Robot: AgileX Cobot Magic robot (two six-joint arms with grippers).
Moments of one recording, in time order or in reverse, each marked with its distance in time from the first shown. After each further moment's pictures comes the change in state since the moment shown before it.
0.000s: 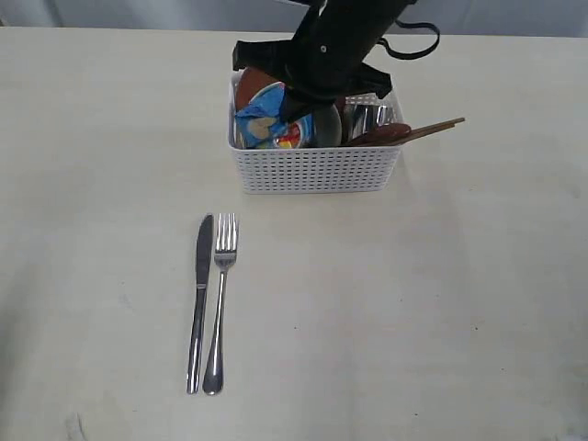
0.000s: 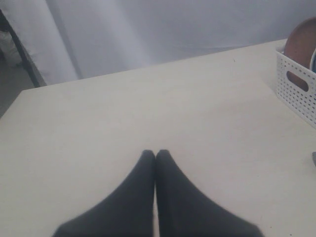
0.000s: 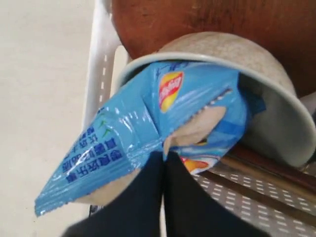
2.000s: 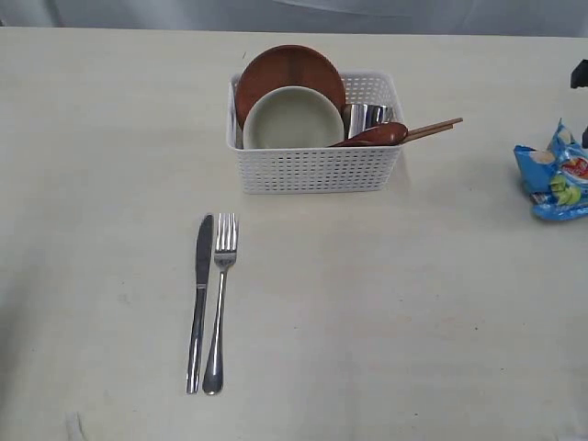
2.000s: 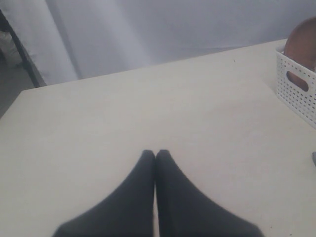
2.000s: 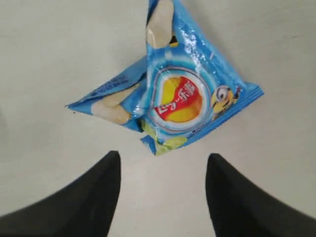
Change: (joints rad) left arm 0.000 0.000 0.000 0.000 0.000 0.000; right arm -0.769 -0.296 0.364 -0.185 0.151 -0.221
